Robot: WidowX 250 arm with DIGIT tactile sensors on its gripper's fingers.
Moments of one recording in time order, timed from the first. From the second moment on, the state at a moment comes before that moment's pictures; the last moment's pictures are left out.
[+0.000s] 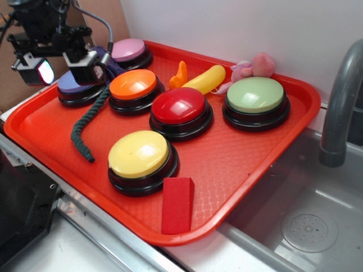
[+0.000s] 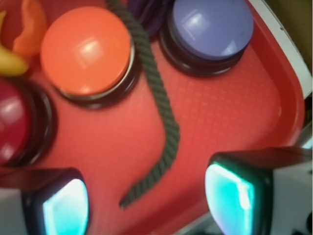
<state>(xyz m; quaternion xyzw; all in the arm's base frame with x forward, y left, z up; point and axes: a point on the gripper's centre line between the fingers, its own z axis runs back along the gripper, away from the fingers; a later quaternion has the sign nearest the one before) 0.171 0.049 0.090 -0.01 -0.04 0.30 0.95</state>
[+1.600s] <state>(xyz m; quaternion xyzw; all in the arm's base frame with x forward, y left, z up) 0.161 0.061 0.011 -0.02 -0.08 0.33 0.94</state>
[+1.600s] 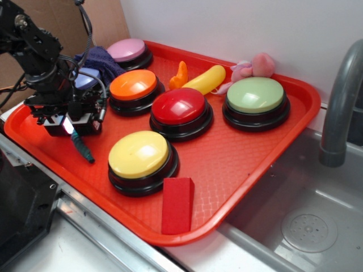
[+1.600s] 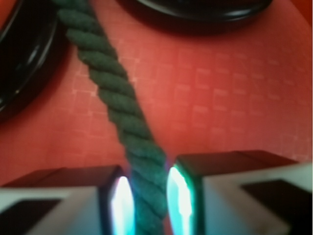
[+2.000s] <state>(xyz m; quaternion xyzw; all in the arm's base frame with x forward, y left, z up) 0.157 0.060 0.013 -0.02 -0.06 0.35 0.93</state>
